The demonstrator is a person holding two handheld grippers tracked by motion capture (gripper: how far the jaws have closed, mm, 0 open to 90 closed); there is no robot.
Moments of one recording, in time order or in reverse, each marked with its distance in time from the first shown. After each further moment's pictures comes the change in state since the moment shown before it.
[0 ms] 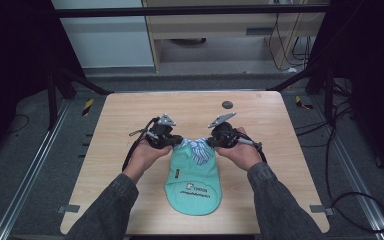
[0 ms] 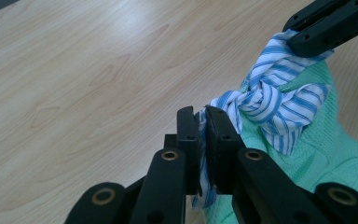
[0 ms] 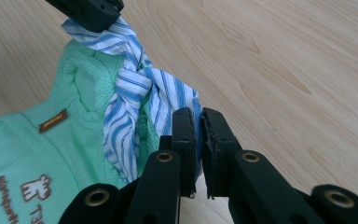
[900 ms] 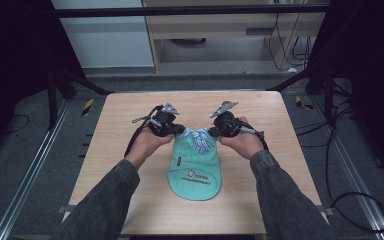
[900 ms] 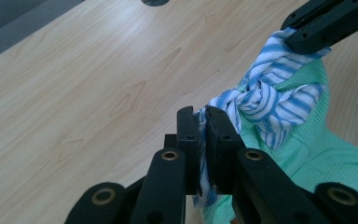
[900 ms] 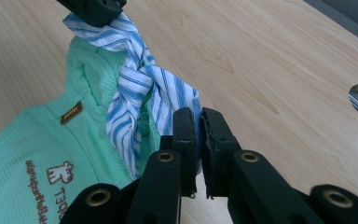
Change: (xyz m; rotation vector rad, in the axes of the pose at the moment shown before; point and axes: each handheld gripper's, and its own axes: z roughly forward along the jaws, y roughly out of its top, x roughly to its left) left arm 0.017 0.035 0.003 0.013 0.012 0.058; right arm -0.024 0.019 -0.004 -0.014 -0.019 -0.023
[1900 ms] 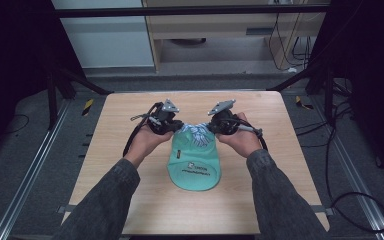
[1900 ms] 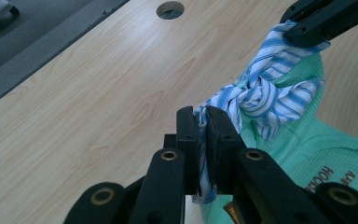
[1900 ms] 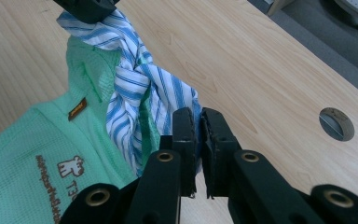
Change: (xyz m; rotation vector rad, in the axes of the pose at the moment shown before) left arm -0.004 0.006 -0.012 -0.018 0.075 0.050; right arm 0.003 0.012 -0.004 -0.037 -0.062 -0.068
